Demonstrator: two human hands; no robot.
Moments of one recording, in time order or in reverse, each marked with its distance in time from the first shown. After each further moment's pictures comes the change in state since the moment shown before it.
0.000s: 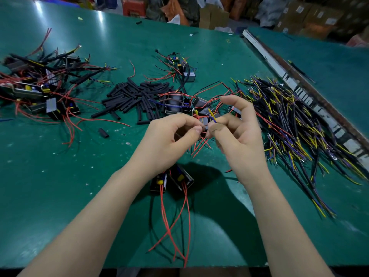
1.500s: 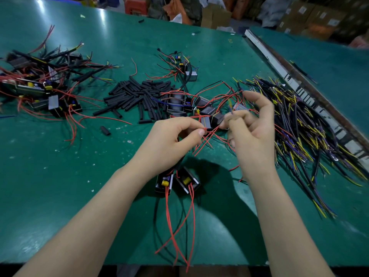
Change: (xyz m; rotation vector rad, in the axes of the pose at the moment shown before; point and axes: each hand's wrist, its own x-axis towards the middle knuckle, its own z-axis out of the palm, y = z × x) left_hand -0.001 -0.008 0.001 -0.004 -0.082 -0.041; right_hand 0.007 0.004 -0.009 0.030 0.190 0.003
